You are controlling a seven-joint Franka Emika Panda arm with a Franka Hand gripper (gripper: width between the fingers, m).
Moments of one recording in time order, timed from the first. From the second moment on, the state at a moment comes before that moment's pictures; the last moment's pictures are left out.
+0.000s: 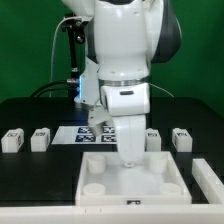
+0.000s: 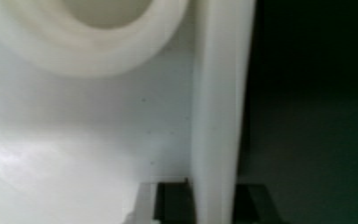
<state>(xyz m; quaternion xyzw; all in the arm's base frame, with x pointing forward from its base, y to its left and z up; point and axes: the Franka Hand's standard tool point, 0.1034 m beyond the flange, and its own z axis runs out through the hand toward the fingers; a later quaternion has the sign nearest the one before) 0.481 0.041 0.007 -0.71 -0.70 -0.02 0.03</state>
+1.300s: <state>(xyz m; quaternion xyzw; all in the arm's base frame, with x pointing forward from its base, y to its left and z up) 0.490 0.065 0.004 -0.71 -0.70 -0.03 0.03</state>
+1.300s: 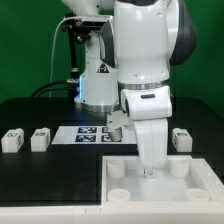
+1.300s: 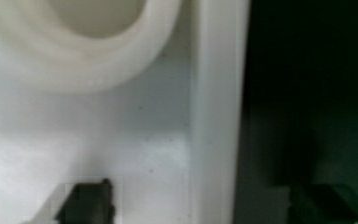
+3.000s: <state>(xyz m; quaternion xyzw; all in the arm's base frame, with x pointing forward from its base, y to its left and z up) 0.466 0.126 0.059 -0.94 -0.34 -0.05 0.03</state>
